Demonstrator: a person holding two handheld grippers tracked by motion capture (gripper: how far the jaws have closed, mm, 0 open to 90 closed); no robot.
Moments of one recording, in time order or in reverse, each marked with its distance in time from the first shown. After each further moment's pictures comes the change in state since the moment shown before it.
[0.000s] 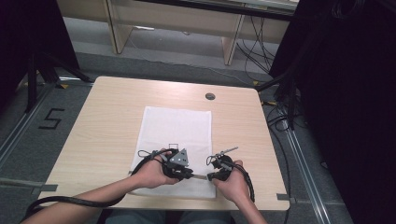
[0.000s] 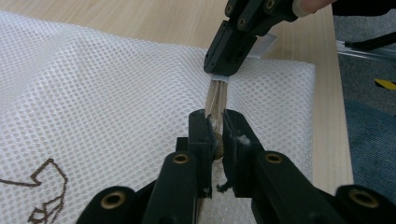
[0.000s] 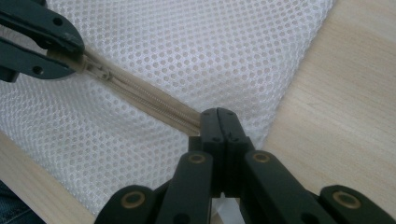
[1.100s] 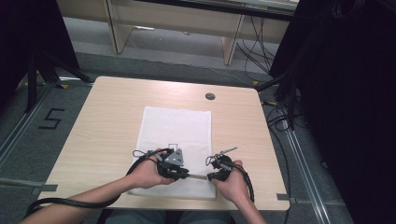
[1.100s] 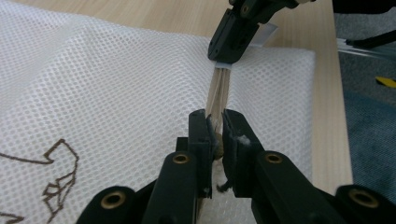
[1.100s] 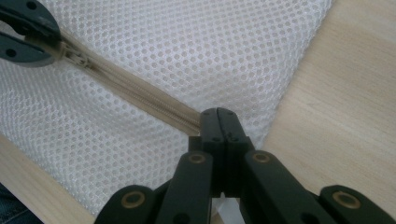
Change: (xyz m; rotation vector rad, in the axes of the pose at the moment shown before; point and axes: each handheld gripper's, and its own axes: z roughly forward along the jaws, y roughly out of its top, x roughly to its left) left arm 0.003 -0.009 -0.011 -0.003 0.005 0.002; right arm 0.002 0.000 0.000 0.001 -0.010 -0.004
